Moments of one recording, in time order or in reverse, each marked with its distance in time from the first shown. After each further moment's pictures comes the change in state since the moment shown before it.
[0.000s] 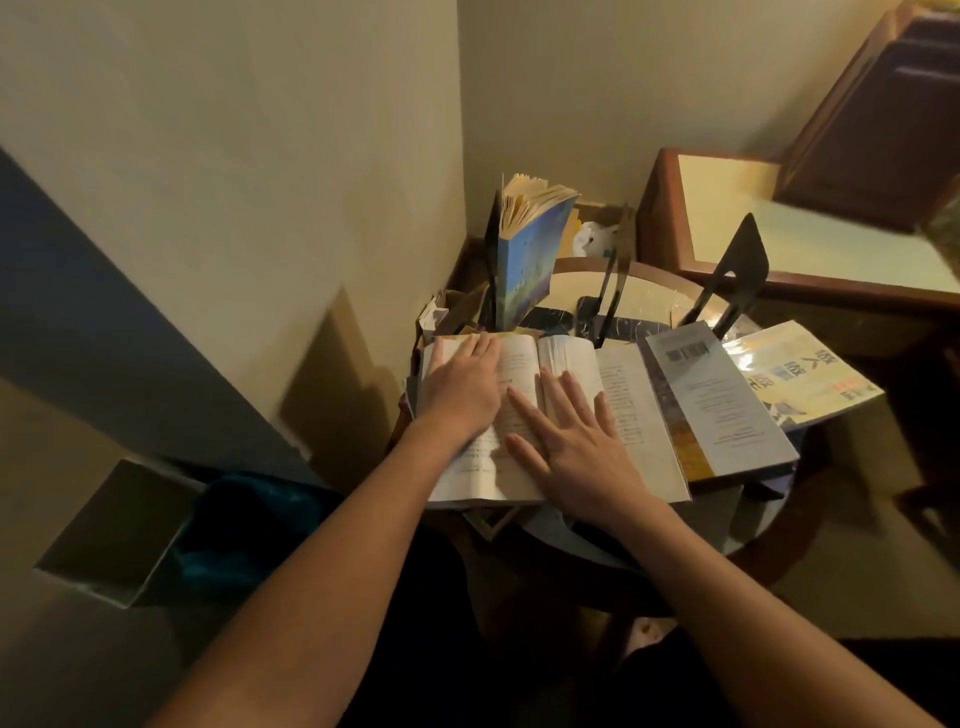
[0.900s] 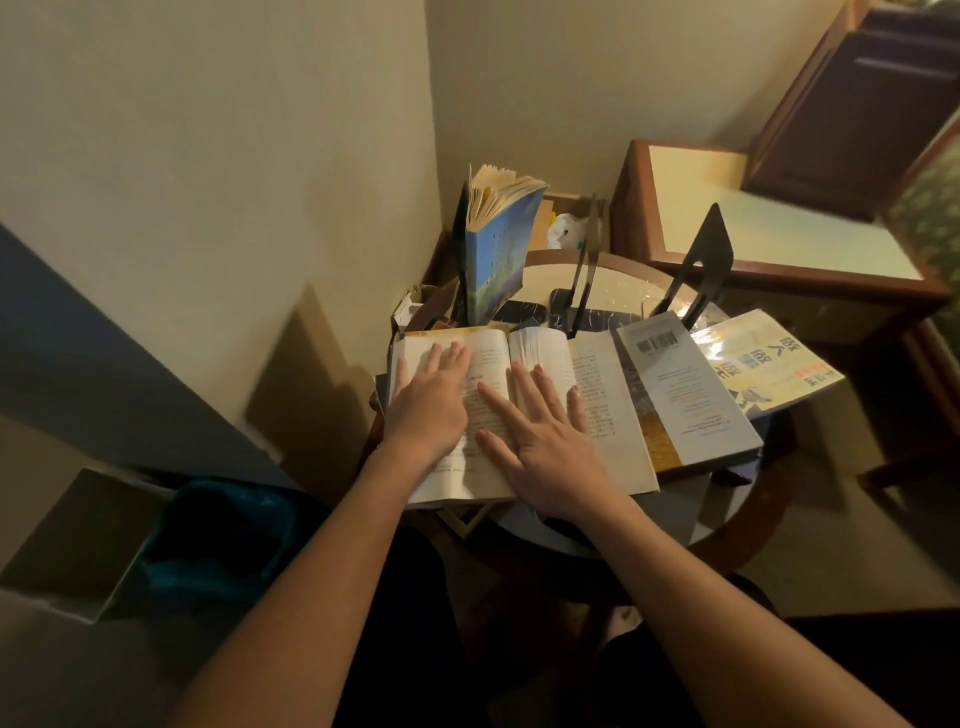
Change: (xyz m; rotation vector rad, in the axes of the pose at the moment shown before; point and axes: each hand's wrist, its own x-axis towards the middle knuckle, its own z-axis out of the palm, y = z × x) left_hand -0.031 0.011 -0.006 -0.183 -0.004 -0.109; right_hand -0.002 -0.001 0.003 0.076 0.027 0.021
